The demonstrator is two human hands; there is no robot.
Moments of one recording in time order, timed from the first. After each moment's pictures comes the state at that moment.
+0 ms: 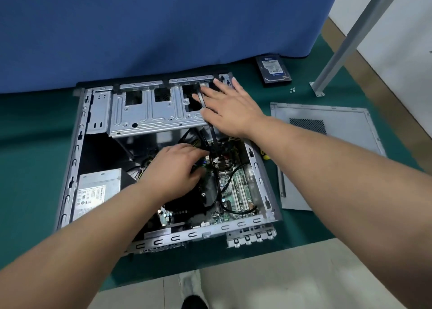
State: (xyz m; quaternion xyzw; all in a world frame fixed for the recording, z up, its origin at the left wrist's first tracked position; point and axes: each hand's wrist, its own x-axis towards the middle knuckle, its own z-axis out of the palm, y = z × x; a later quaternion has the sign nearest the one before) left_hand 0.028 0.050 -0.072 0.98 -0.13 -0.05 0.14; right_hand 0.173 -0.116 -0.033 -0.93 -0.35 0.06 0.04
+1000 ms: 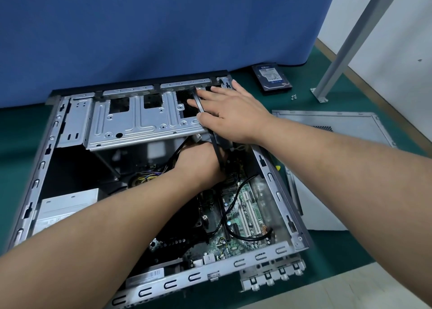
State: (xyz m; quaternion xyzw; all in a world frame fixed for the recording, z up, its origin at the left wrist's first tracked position) left_hand 0.102 0.006 -0.118 0.99 -0.15 -0.04 0.07; right_hand 0.175 -0.111 -0.043 -0.94 -0.34 0.05 0.07
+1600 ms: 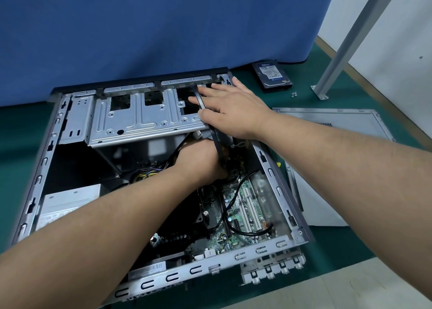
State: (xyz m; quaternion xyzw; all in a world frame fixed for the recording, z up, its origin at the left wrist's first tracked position) left_hand 0.101 0.009 -0.114 0.99 -0.14 -0.04 0.07; right_hand 0.177 -0.110 -0.044 -0.94 -0.34 0.05 0.07
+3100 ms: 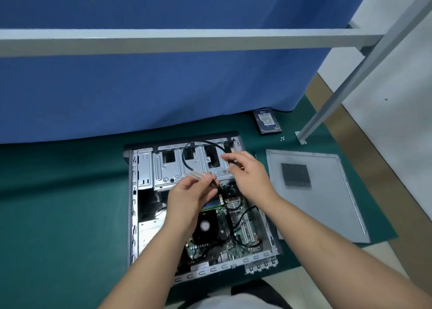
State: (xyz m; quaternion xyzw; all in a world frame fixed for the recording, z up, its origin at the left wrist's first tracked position) left_hand 0.025 0.067 0.036 0.45 0.26 -0.05 0.85; right_hand 0.097 -0.092 0.063 -0.86 -0.08 0.08 0.50
